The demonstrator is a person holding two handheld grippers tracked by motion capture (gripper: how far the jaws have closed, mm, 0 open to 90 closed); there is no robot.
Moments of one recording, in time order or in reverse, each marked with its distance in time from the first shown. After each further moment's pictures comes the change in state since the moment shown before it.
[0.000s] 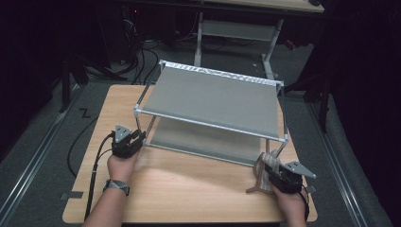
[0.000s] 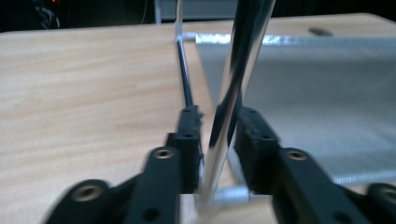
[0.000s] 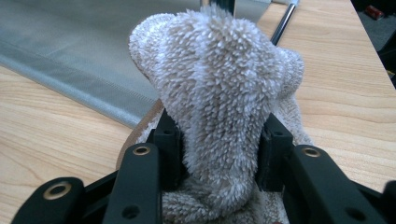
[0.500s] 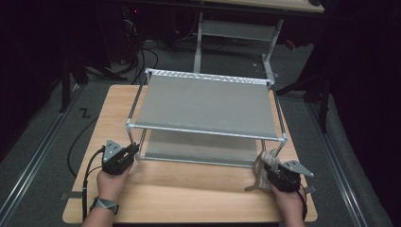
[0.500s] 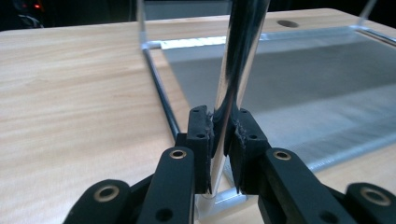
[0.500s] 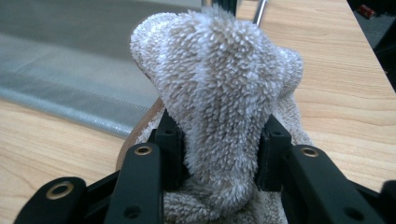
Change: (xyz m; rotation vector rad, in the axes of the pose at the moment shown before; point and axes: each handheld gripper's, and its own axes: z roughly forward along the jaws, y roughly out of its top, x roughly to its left) left arm -0.004 -0.017 -0.042 -0.019 -0.054 0.033; right arm 0.005 0.003 0.003 0.006 -0.024 0.006
